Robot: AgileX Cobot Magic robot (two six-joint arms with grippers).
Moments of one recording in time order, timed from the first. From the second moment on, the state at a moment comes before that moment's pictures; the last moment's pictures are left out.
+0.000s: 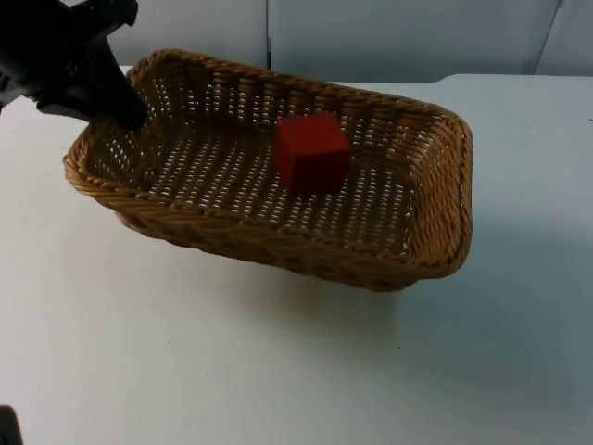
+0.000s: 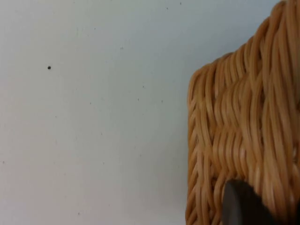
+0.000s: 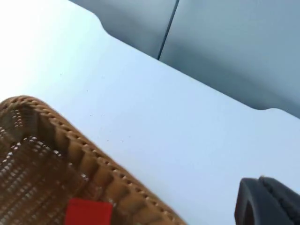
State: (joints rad) right arm 0.64 1.86 -2.13 -0.30 1.22 0.09; left arm -0.04 1.95 -1.32 -0.86 0.90 0.57
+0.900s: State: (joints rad) right arm 0.64 1.86 -2.13 -0.29 1.22 0.09; left arm -0.04 2.15 -1.34 -1.09 0.76 0.95
